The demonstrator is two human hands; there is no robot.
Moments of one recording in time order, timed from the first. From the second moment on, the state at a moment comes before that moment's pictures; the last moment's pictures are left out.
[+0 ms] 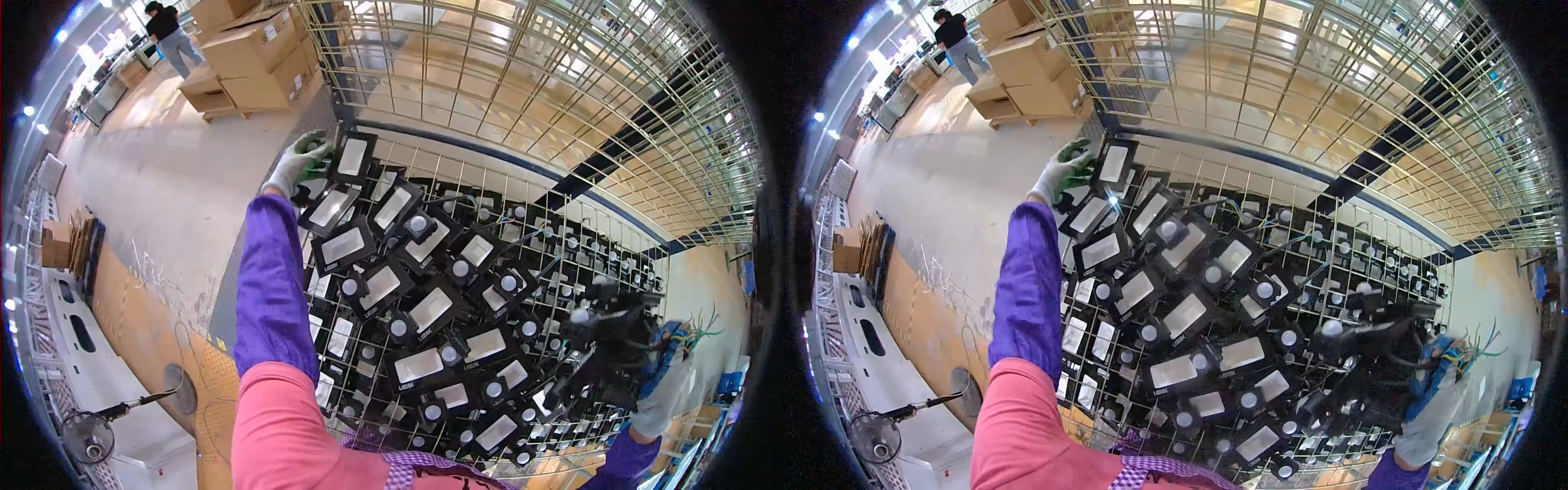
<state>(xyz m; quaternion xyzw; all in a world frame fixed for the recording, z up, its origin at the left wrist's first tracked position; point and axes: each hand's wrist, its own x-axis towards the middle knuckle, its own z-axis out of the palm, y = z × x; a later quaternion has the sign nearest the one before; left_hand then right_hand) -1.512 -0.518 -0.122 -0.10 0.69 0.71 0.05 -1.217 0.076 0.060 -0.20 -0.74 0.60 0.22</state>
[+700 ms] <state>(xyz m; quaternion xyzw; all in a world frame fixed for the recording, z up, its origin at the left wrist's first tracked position) -1.472 -0.513 -0.144 0.00 0.47 0.88 0.08 -1.192 0.079 0.036 -0.18 -0.69 0.69 0.12</state>
